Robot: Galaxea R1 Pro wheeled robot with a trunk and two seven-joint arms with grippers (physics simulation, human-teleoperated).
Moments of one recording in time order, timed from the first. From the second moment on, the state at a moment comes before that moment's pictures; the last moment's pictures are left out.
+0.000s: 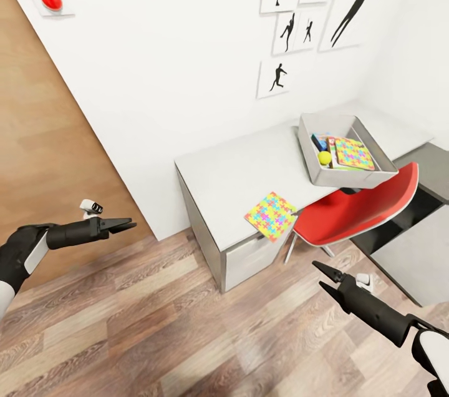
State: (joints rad) left arm -0.92 0.50 -0.10 -0.65 0.40 0.73 -1.53; right arm -0.12 -0.23 -0.25 -1.57 -1.29 0.83 0.15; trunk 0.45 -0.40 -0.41
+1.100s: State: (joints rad) left arm -0.92 0.49 -0.10 -0.65 0.40 0.73 -1.53; right arm -0.12 -0.23 -0.24 -1.56 -1.29 0.83 0.15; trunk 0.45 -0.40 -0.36
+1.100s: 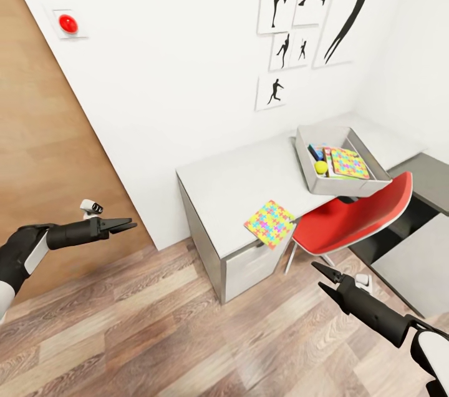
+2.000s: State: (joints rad) left arm -0.92 0.50 -0.10 -0.65 0.40 0.73 -1.53; right arm -0.12 -0.23 -0.24 -1.56 -1.29 0.83 0.15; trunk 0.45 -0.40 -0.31
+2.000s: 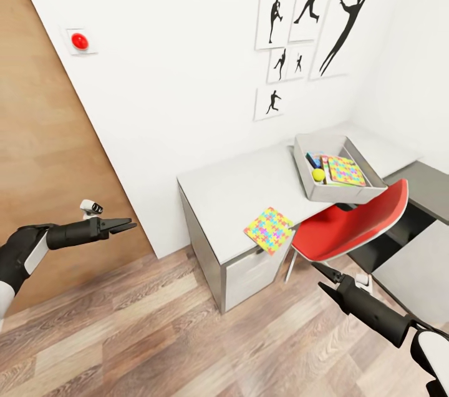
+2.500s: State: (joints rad) left arm -0.92 0.50 -0.10 -0.64 0.40 0.73 -1.53; right arm -0.12 -0.23 -0.24 -1.56 -1.29 0.83 0.15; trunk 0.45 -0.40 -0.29
